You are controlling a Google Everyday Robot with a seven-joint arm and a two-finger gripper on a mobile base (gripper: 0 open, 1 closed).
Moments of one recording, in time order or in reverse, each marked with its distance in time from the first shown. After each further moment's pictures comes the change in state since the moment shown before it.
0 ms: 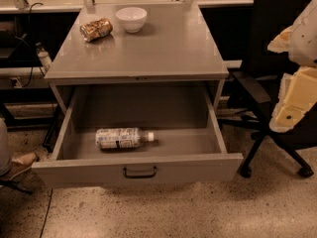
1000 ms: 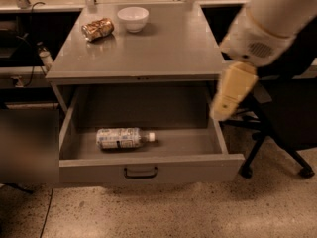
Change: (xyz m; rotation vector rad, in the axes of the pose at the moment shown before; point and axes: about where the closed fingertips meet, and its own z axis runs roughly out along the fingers) arm -0.082 -0.010 0.042 -0.049 -0.094 -0.005
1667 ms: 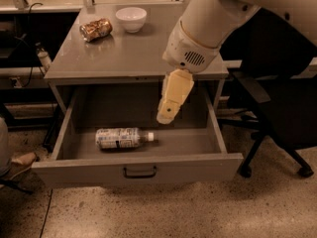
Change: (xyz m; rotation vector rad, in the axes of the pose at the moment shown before) arm -0.103 0.019 0.060 -0.123 -0.147 -0.129
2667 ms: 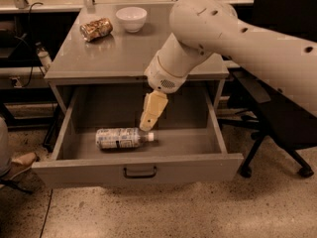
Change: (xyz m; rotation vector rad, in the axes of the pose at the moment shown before) arm -0.006 -0.044 0.113 0.011 -0.078 -0.061
